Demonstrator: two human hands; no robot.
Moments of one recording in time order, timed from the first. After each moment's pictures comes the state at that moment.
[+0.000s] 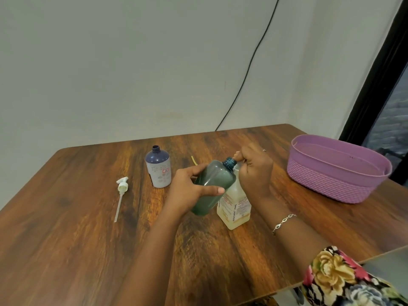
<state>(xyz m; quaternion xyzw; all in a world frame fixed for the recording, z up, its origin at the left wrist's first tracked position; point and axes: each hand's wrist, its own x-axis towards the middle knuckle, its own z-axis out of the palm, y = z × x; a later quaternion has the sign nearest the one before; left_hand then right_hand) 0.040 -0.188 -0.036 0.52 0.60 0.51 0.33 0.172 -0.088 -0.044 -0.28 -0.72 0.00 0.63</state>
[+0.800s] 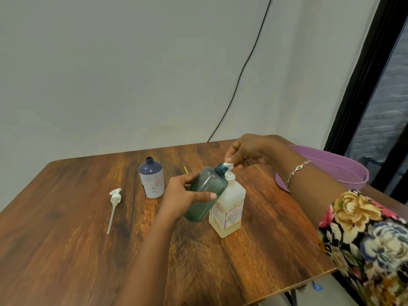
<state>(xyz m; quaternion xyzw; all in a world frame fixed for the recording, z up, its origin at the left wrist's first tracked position) 0.043 -0.190 -0.027 0.51 0.57 0.53 0.37 0.197 -0.067 0.062 -0.49 -0.71 0.48 0.15</state>
